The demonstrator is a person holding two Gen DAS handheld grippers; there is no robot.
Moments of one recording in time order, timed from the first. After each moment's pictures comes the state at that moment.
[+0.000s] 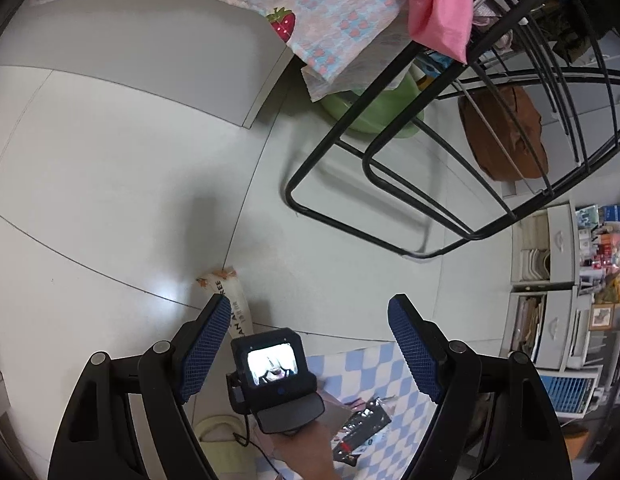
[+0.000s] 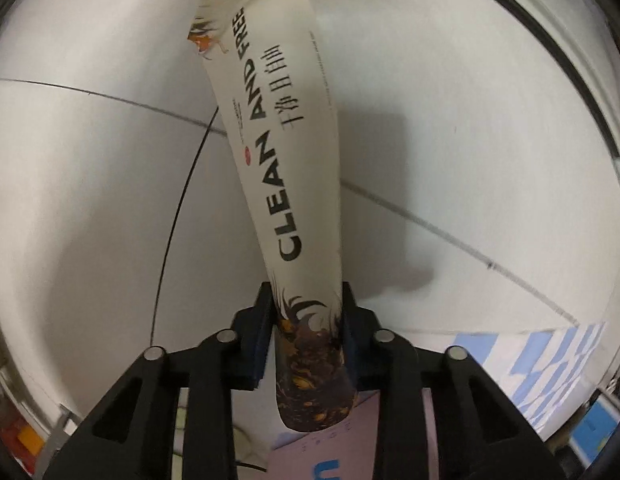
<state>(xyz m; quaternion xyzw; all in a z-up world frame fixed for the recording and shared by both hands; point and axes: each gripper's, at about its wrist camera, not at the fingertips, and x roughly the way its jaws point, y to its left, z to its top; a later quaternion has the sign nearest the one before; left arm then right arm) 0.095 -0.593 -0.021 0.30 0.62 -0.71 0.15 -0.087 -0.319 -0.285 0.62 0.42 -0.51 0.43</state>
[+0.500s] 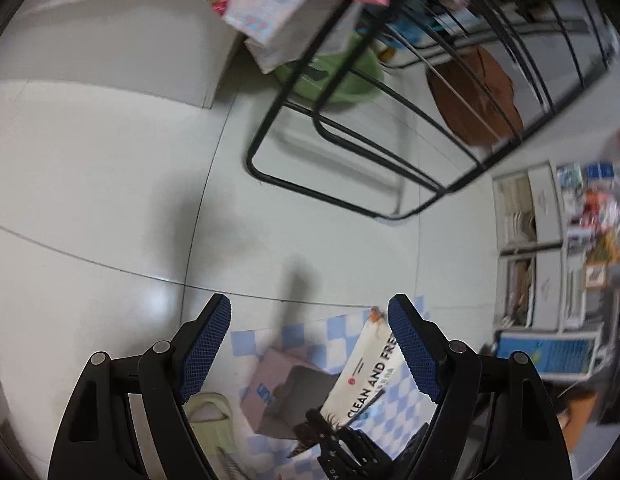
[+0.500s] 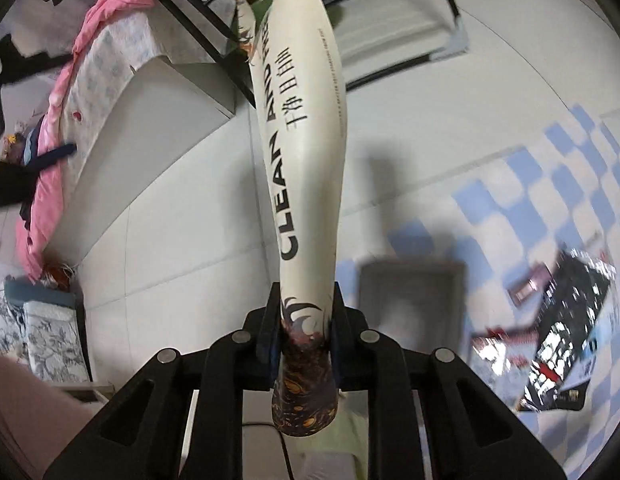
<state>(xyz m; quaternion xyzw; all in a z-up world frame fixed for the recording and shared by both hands) 0.093 -0.539 0.018 0.32 0.59 -0.74 0.11 -0.120 -0.071 -0.125 0.62 -0.02 -0.68 0.40</state>
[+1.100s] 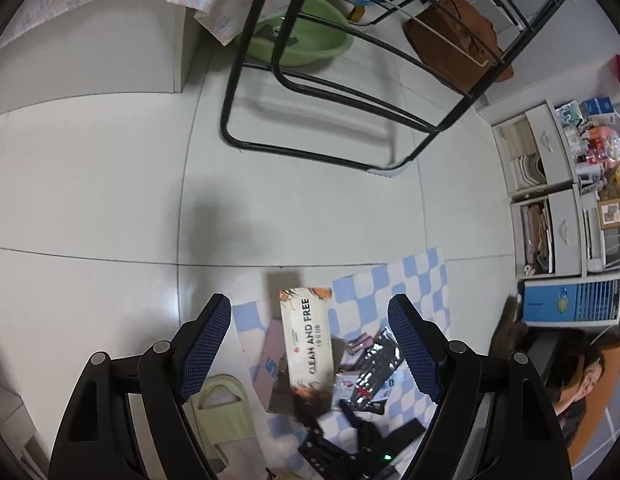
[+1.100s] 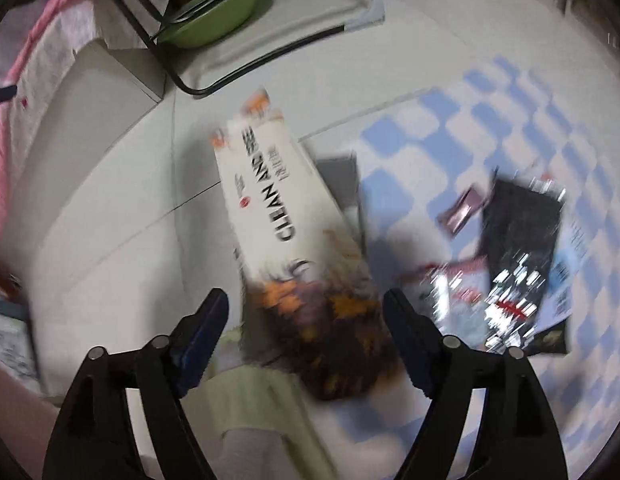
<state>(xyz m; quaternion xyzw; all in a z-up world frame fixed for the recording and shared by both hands) 0.068 -0.492 0.028 0.38 0.54 -0.75 0.07 -0.097 -0.028 -0.168 0.62 -0.01 -0.72 0.31</state>
